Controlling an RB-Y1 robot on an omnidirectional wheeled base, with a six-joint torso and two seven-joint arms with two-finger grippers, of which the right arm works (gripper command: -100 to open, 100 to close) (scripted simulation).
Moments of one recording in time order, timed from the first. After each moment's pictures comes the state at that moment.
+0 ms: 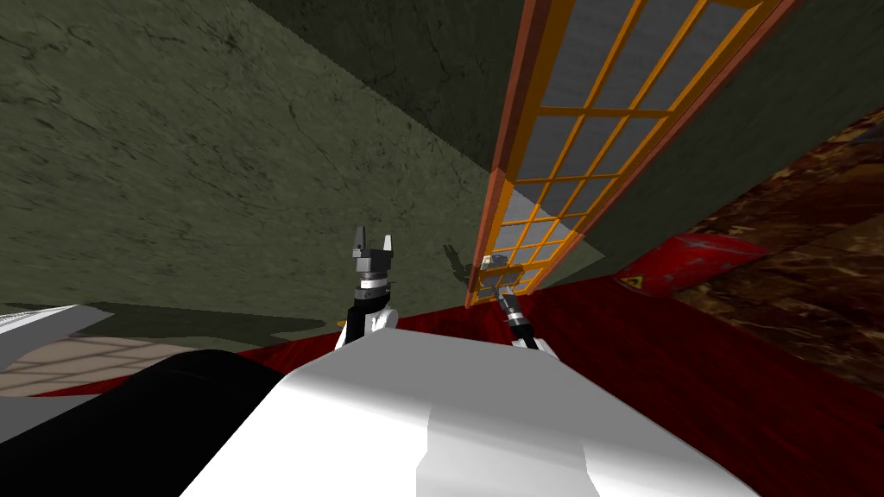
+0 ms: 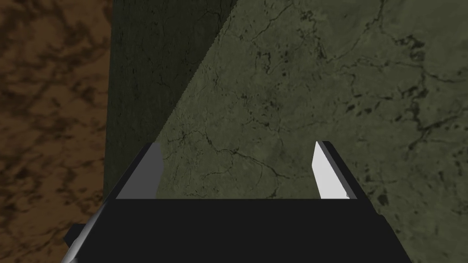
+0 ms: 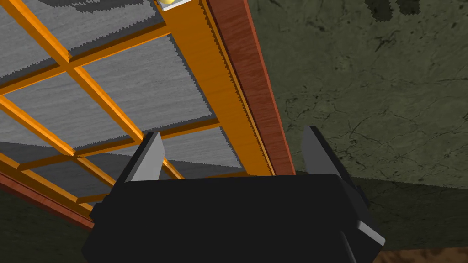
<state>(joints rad) 0.04 -0.19 -0.08 -0.94 0.30 -0.87 0.83</state>
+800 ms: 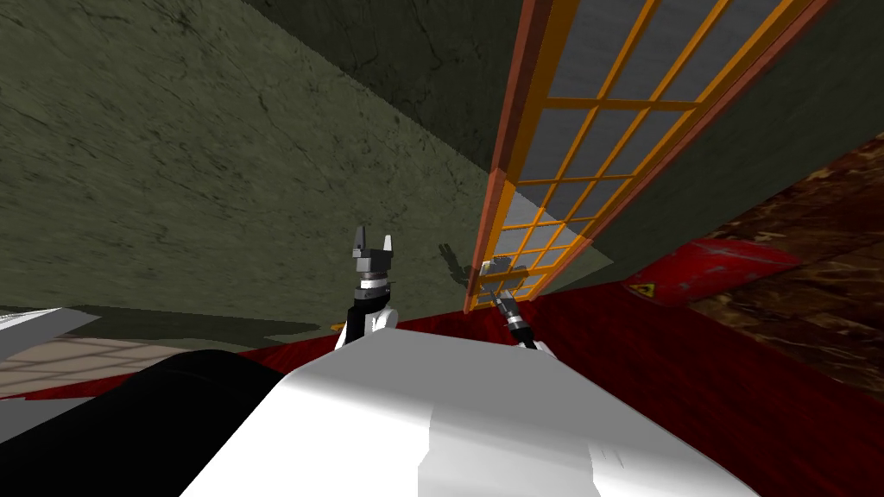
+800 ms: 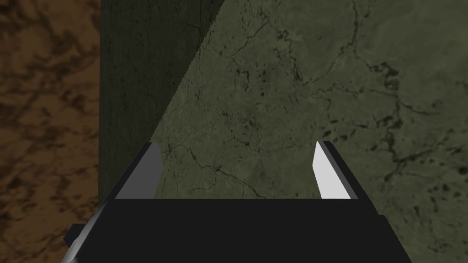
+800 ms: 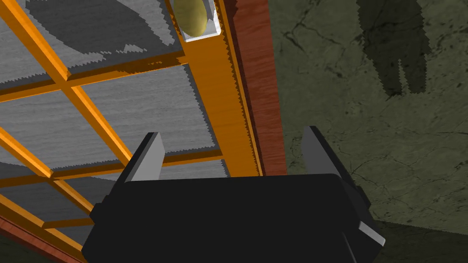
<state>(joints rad) -0.01 -0.20 -0.09 -0.79 0.35 -0.93 0.94</state>
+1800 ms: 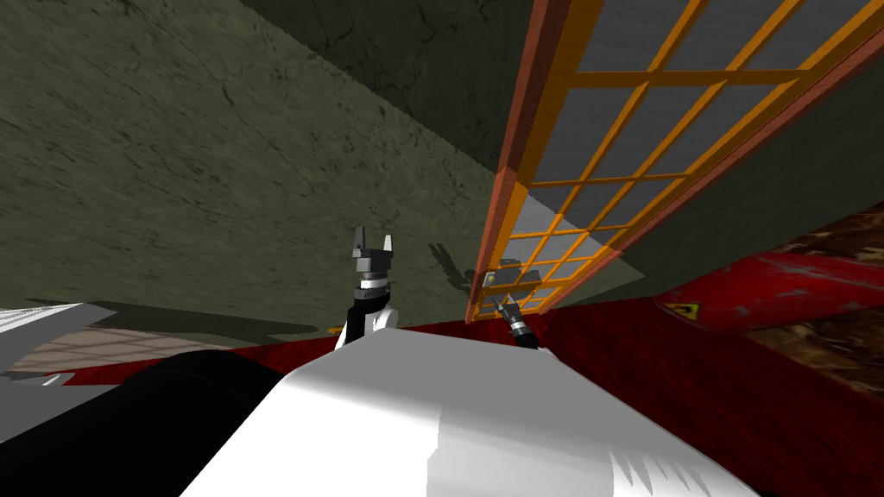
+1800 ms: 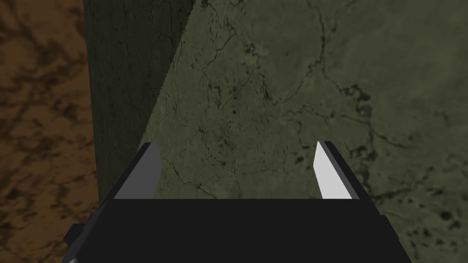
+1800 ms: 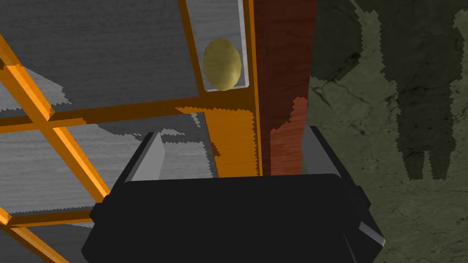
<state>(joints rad) -0.06 -0.23 -0.12 -0.58 0.38 -1.02 1.06</state>
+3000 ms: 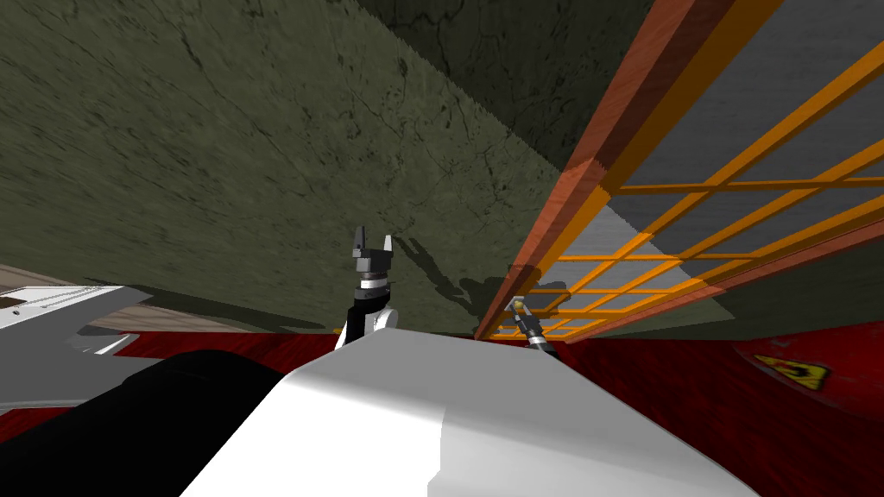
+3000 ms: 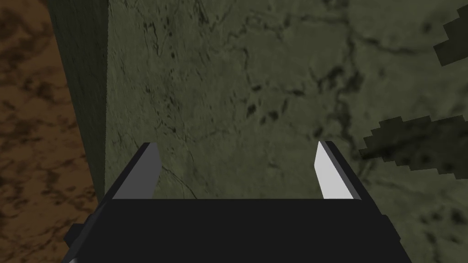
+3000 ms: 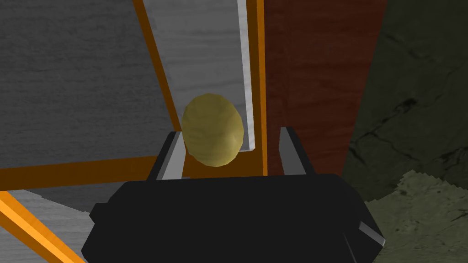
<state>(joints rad) 0.00 -0.30 -0.20 -0.51 0.32 -1.12 1.05</state>
